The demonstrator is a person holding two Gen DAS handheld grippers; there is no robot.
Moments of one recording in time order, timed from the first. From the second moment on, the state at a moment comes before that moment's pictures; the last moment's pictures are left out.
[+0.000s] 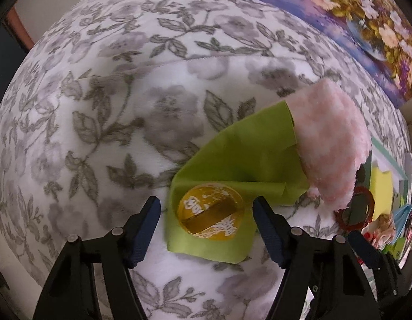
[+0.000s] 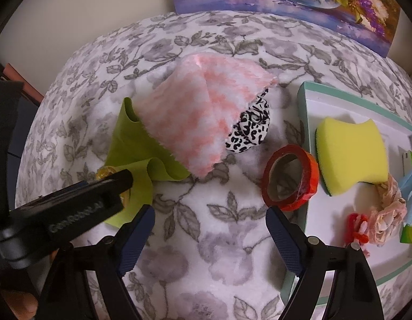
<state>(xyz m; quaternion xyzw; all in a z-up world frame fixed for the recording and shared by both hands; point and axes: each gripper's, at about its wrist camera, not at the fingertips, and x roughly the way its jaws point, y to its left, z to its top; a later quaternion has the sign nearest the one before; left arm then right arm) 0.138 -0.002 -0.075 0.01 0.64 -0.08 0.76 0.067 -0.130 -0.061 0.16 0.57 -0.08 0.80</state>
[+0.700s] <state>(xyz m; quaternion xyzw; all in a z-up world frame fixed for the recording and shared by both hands) 0.134 0.021 -0.056 -0.02 0.62 -0.07 0.78 0.076 -0.119 -0.062 0.18 0.56 -0.04 0.80</state>
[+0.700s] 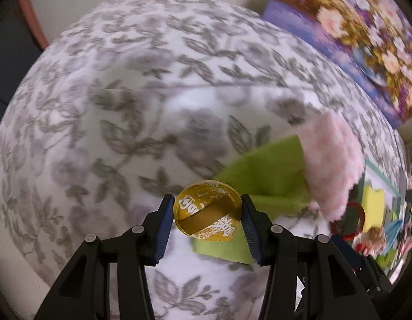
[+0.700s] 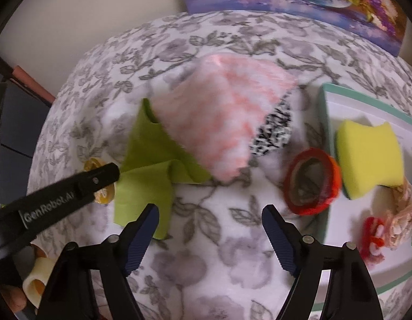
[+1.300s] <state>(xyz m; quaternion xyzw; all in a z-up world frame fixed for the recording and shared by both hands) 0.148 0.092 -0.044 -0.07 0.59 0.02 0.80 0.118 -0.055 -0.090 0.18 0.57 0.01 0.80</state>
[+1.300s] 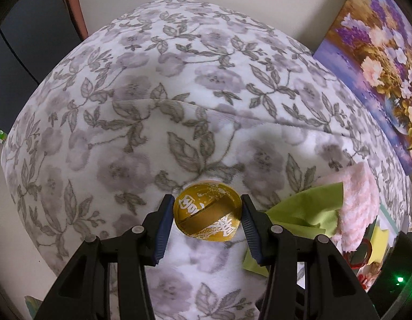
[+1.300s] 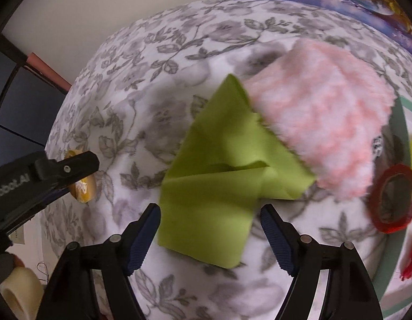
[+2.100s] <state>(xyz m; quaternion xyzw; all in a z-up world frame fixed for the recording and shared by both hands) 0.148 0.102 -0.043 -0.08 0.59 0.02 0.80 0.121 -0.042 -0.091 0.11 0.56 -0.04 0.82</state>
